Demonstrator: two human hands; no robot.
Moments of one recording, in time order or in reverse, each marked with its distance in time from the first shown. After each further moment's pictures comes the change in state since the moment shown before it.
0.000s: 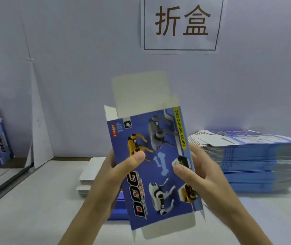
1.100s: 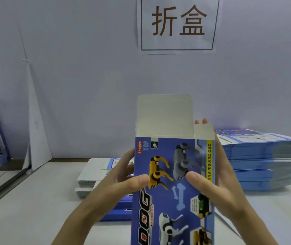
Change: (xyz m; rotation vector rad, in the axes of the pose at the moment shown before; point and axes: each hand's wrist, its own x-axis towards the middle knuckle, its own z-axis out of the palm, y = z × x) left_hand 0.000 -0.009 -0.012 0.208 -0.298 -0.079; right_hand -0.006 -0.003 -0.012 -0.213 0.120 -0.418
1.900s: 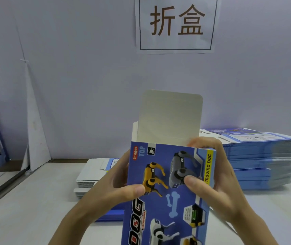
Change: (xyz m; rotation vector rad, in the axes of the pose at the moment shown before) left_hand -0.008 0.005 -0.006 0.018 -0.104 -0.031; right_hand -0.001 -0.007 -0.002 0.008 -0.004 -0.071
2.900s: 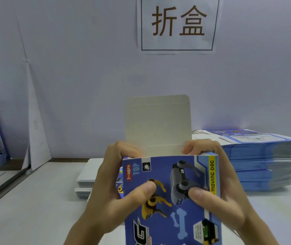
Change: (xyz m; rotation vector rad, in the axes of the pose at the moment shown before) left_hand -0.004 0.008 0.025 0.293 0.369 0.678; right_hand 0.003 -0.016 0.003 0.021 -0.077 -0.066
